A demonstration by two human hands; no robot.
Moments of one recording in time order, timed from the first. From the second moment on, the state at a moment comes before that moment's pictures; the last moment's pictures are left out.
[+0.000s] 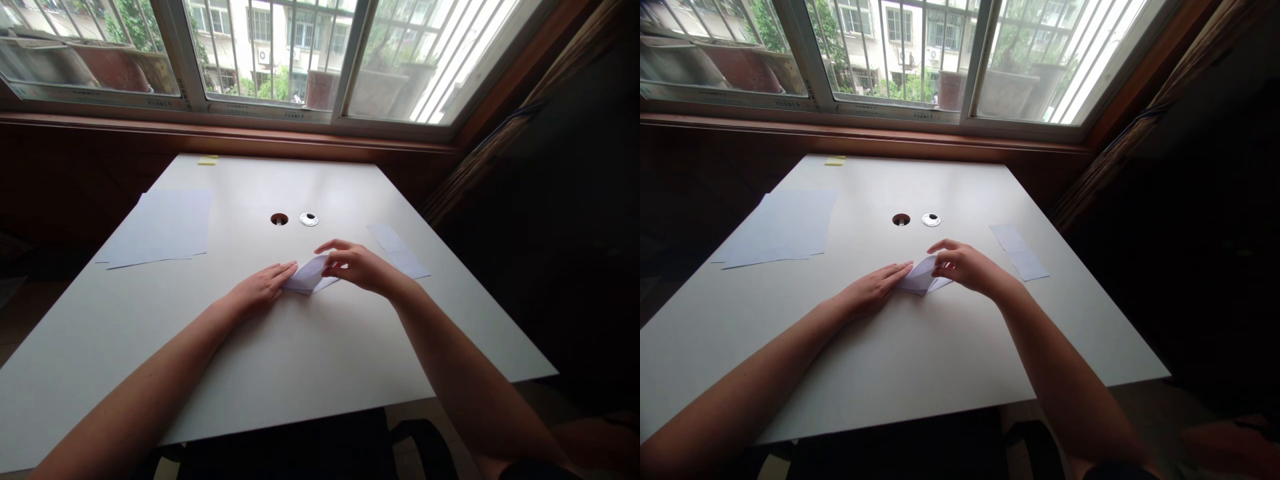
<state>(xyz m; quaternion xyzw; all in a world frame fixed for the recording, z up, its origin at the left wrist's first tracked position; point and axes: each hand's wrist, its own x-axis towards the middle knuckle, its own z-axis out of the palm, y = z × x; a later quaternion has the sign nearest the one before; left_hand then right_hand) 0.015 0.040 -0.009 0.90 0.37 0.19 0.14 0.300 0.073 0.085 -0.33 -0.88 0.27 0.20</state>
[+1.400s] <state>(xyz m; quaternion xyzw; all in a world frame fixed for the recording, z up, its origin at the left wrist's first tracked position) 0.054 0.017 -0.012 0.79 0.60 0.06 0.01 0.267 0.044 -0.003 -0.43 -0.78 0.31 0.34</state>
